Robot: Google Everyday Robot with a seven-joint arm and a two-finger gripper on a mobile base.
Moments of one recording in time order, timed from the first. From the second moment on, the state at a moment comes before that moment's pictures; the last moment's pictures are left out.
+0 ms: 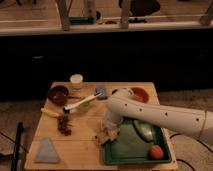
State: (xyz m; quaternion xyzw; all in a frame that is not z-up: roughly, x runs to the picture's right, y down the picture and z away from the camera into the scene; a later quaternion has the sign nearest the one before) arm 0.008 0.227 0.739 -0.31 -0.23 -0.27 0.88
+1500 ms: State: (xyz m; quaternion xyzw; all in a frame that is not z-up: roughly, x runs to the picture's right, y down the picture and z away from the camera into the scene) arm -0.081 0.219 0.709 -0.25 -0.29 -0.41 0.83
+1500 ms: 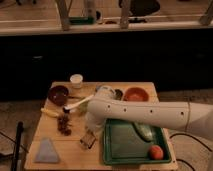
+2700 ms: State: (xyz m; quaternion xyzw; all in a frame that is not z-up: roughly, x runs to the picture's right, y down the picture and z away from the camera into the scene) arm -0.136 0.266 0.743 -0.24 -0.36 -0.44 0.78
